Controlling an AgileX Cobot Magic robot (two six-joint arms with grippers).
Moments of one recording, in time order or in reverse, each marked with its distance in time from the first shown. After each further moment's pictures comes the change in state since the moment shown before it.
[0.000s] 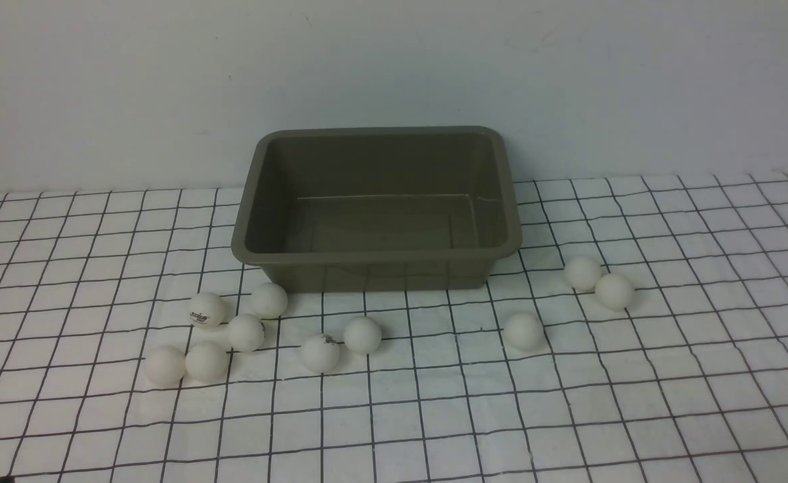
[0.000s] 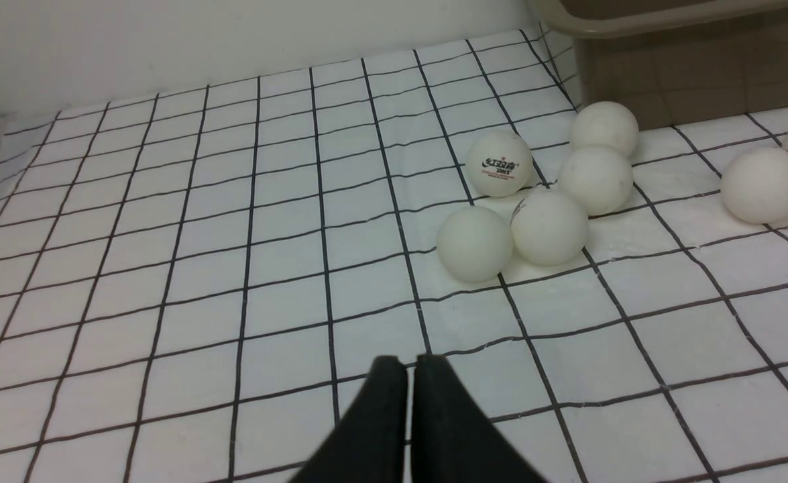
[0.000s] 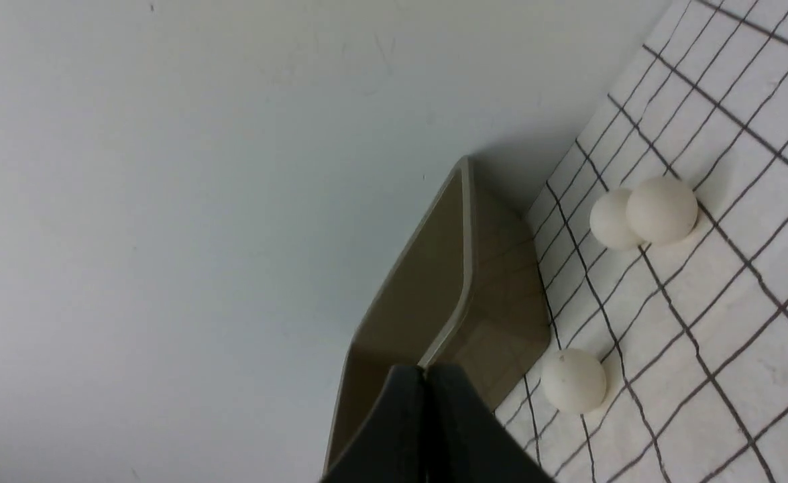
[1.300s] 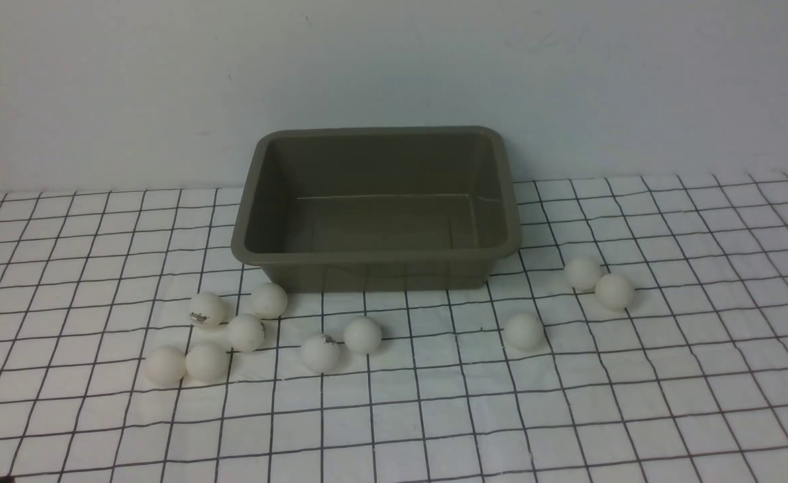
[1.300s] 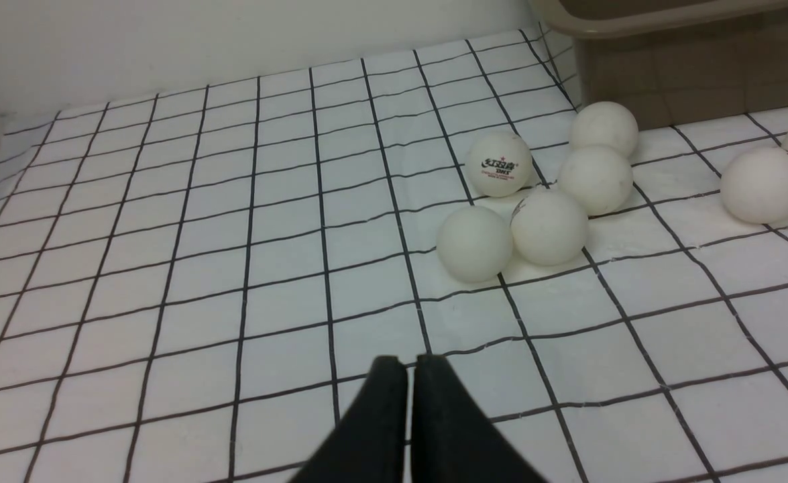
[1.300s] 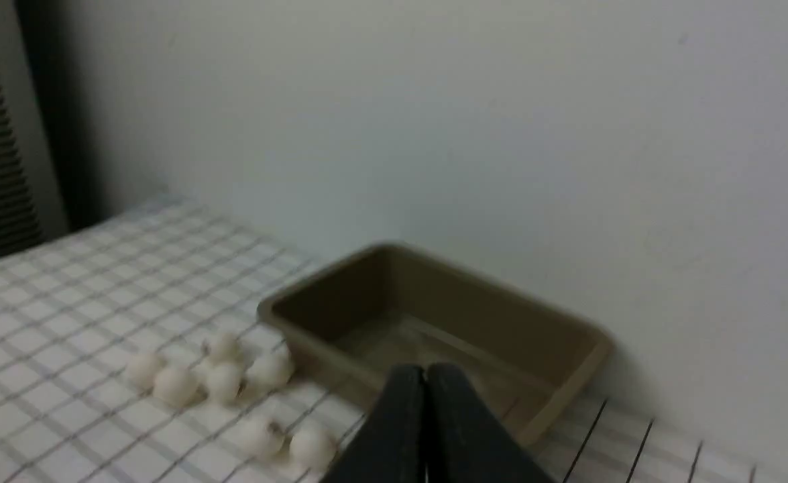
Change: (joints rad) right arm 0.000 0.614 -0.818 -0.209 0.570 -0.949; left arm 0.000 0.000 0.000 0.000 0.000 0.000
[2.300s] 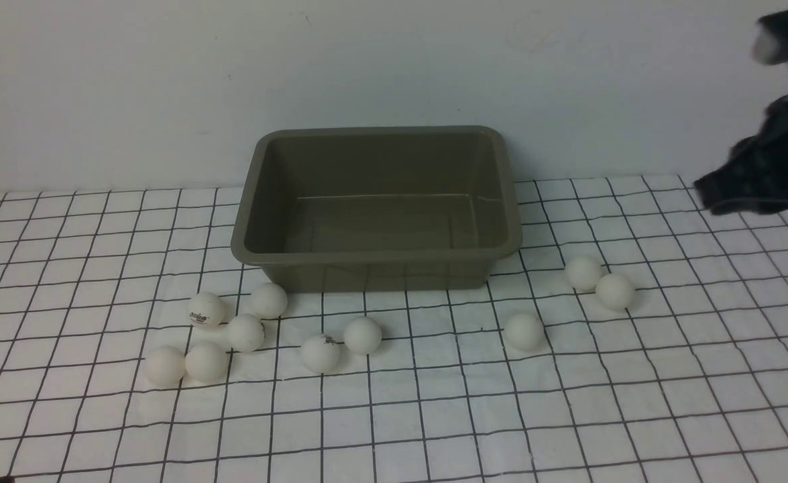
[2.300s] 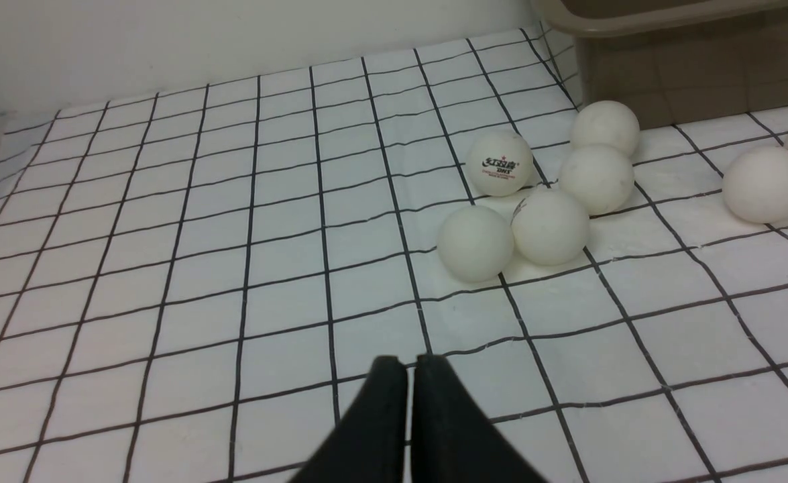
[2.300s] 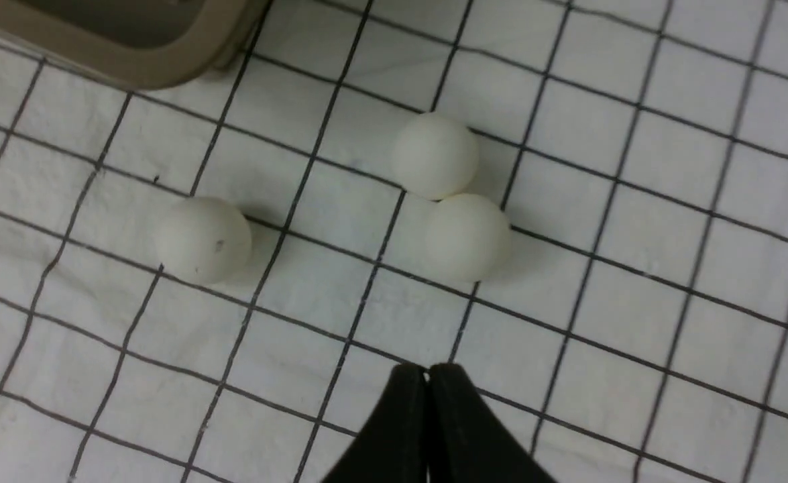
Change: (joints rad) right arm 0.161 0.987 -0.515 -0.825 0.080 0.672; left arm 0.000 0.000 0.000 0.000 0.000 0.000
